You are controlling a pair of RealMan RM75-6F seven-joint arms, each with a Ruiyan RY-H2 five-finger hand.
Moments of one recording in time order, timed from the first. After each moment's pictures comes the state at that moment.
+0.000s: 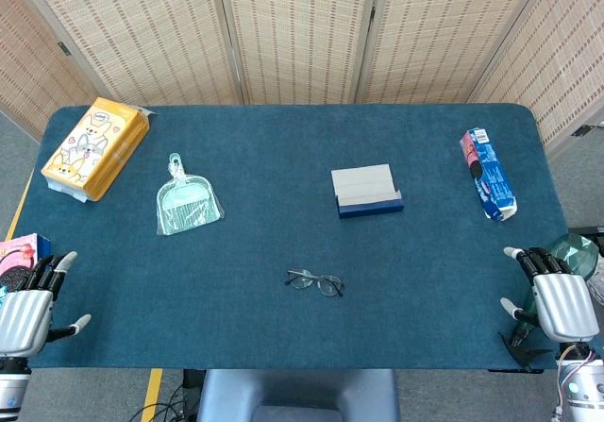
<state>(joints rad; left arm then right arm) -0.10 -1.15 -0.03 -1.62 1.49 1.47 0.14 0.08 -1.14 0.06 -1.62 -1.50 1.49 -0.11</state>
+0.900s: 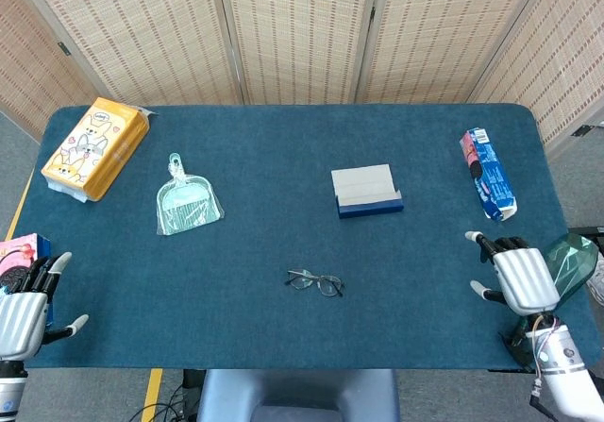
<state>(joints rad) -0.09 -1.15 -0.03 -1.61 1.51 1.50 0.12 0.23 -1.14 0.11 -1.65 -1.49 1.30 -0.17</state>
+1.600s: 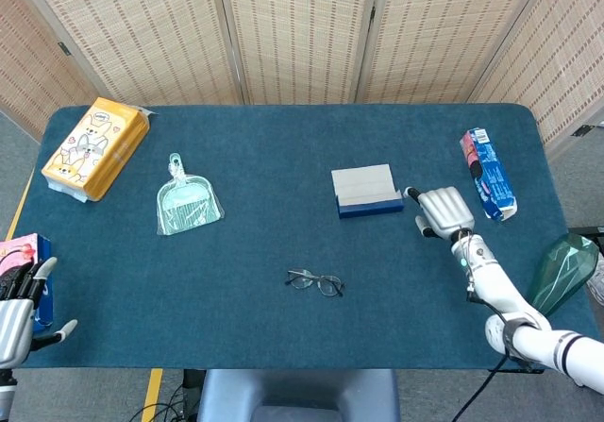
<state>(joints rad) -0.05 -1.14 -0.03 -1.61 1.48 1.53 0.11 0.69 -1.31 0.25 -1.38 -1.02 0.72 -0.39</state>
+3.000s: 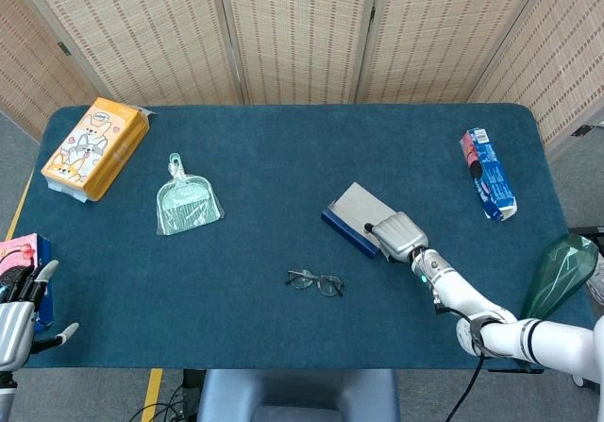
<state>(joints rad) -0.04 -1.14 -0.02 -1.61 1.49 1.52 0.09 0.90 -1.33 0.03 -1.49 -0.94 0.68 -0.52</state>
